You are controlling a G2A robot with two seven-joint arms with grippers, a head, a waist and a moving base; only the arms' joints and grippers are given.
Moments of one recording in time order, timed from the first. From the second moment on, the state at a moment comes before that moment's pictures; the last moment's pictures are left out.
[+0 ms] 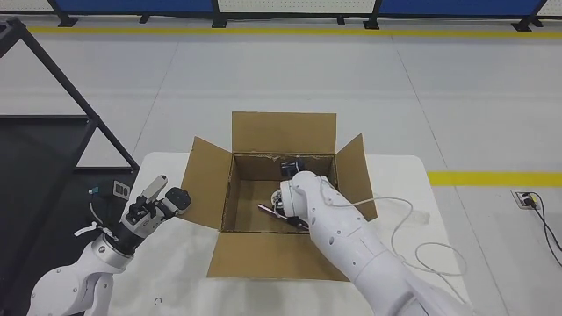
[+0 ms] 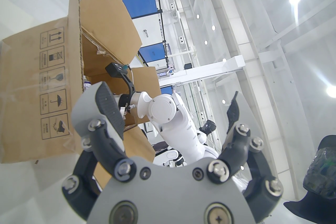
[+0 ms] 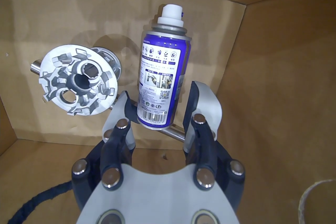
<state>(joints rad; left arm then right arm) 1.20 -1.13 -1.69 -1.66 -0.45 -0.18 -0.74 -0.17 -1.77 0.66 -0.45 -0.91 0.44 1.00</state>
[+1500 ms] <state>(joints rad) 1.20 -1.13 -1.69 -1.66 -0.45 -0.18 -0.74 -0.13 -1.83 0.73 -0.30 -0.89 0.41 0.84</state>
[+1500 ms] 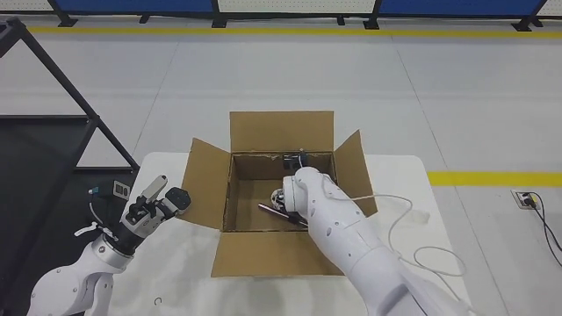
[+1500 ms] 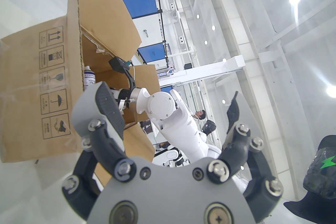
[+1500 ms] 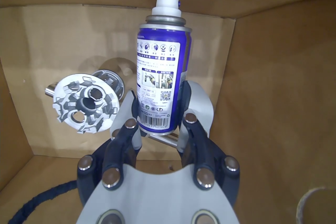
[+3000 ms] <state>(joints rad) 1.20 -1.13 -1.69 -1.66 -0.45 -0.18 -0.74 -0.69 -1.56 1.08 -1.44 -1.29 0.31 1.13</state>
